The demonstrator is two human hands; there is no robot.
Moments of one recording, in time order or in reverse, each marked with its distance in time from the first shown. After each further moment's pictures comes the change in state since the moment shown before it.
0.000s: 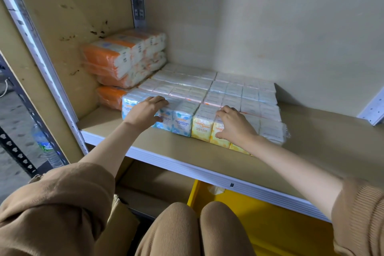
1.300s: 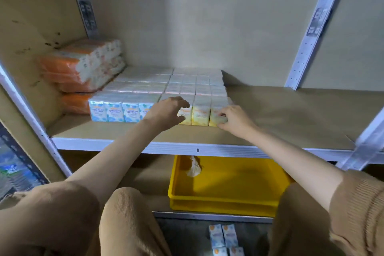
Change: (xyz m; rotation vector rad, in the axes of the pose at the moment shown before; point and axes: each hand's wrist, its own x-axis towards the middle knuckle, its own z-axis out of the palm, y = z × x) left_hand -0.058 0.153 -0.040 -0.072 -0.092 0.286; right_hand -0.134 0.027 -0.027 0.181 0.090 0.330
